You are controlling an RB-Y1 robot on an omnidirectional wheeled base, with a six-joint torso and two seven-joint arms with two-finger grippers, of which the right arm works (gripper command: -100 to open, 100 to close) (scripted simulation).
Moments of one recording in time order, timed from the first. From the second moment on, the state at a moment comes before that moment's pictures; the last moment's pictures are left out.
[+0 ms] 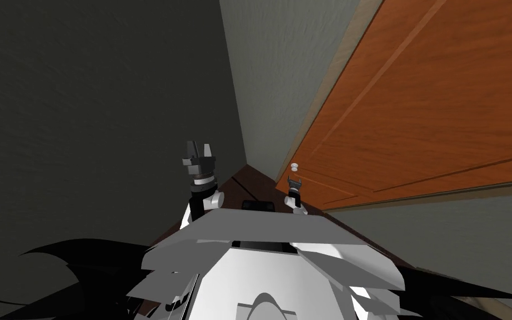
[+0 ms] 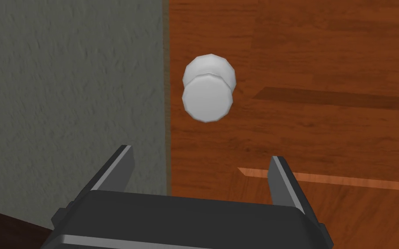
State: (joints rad) arm -0.07 -0.04 -0.29 -0.74 -0.22 -0.77 -1.41
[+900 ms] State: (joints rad) arm 0.00 -0.17 -0.31 -0.73 -0.25 -0.78 -1.54
